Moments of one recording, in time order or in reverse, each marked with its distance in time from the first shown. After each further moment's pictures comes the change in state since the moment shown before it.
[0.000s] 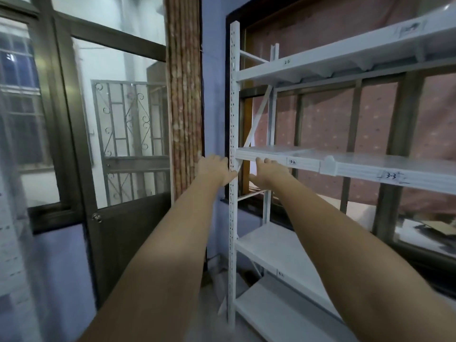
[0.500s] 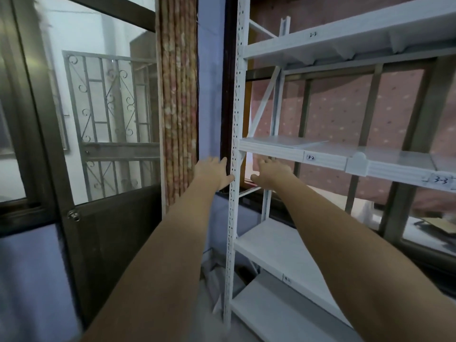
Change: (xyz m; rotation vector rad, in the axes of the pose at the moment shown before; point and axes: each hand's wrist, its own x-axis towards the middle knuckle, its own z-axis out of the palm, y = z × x) left_hand 0.110 -0.060 0.097 -0.062 -0.019 0.073; right_hand 0.122 -0.039 0.063 -0.103 -0.069 0.047
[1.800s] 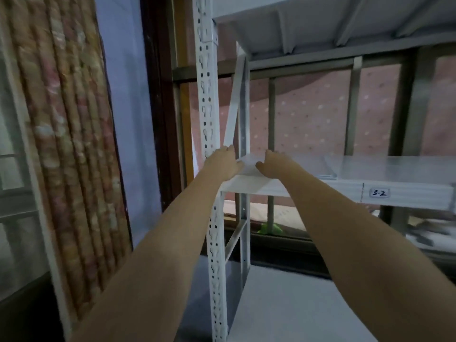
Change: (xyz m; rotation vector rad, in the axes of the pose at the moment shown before) left_hand 0.457 -0.012 0.110 -0.501 0.153 0.440; right_hand 0.414 0.048 0.080 0.123 0.103 0.526
